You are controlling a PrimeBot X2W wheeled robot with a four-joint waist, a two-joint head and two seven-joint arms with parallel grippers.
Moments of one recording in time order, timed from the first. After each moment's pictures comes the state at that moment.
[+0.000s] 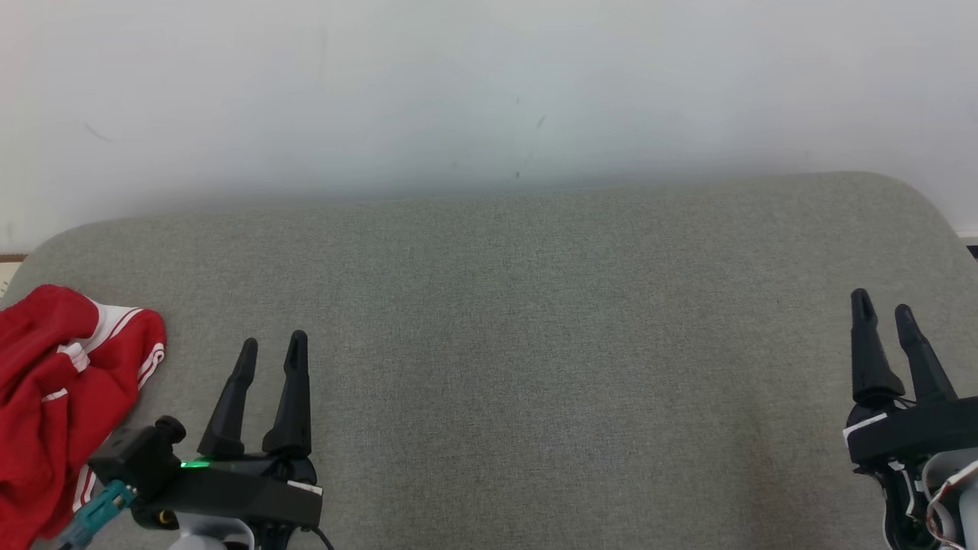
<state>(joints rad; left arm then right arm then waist) -0.27 0.13 -0.19 0.06 -0.63 -0.01 -0.21 -0.19 -0.22 -0.02 0.02 0.62 0.13 0.03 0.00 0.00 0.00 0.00</state>
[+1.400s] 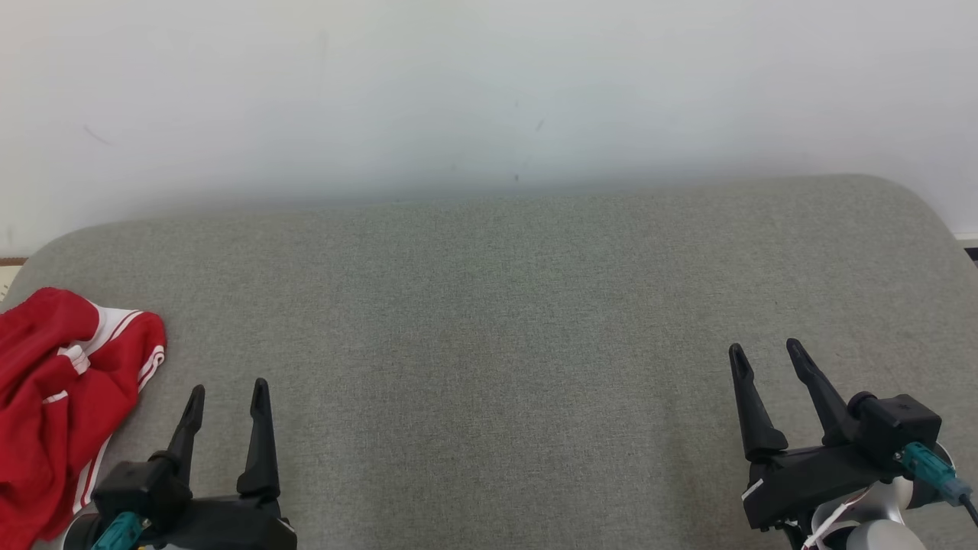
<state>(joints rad) -0.14 0.12 -0.07 -0.03 -0.26 0.13 -0.10 -0.13 -0.20 0.20 0.04 0.26 0.13 -0.09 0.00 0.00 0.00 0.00</state>
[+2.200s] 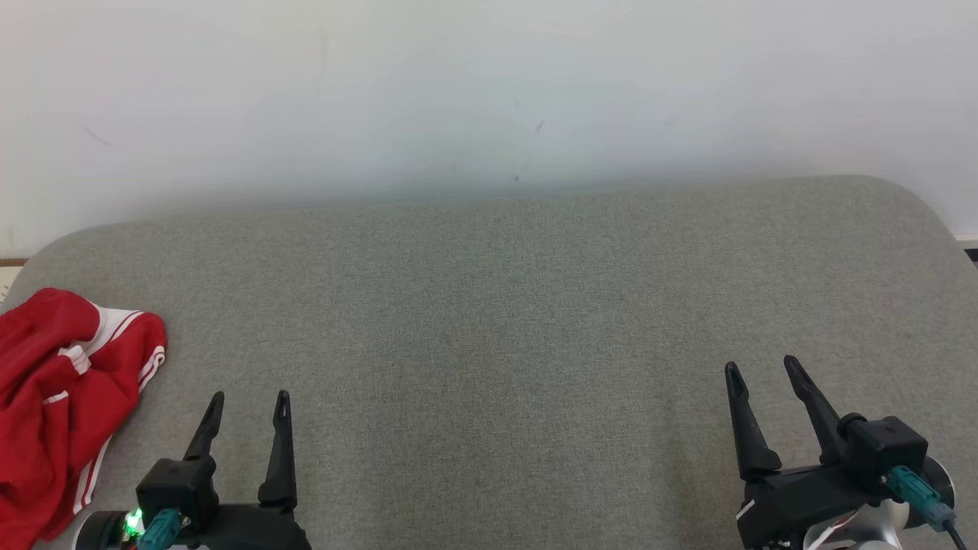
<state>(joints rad) -0.13 0.12 -0.09 -0.04 -0.11 0.15 -0.04 -0.09 -0.16 0.18 0.02 0.15 0.13 -0.11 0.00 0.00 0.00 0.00</state>
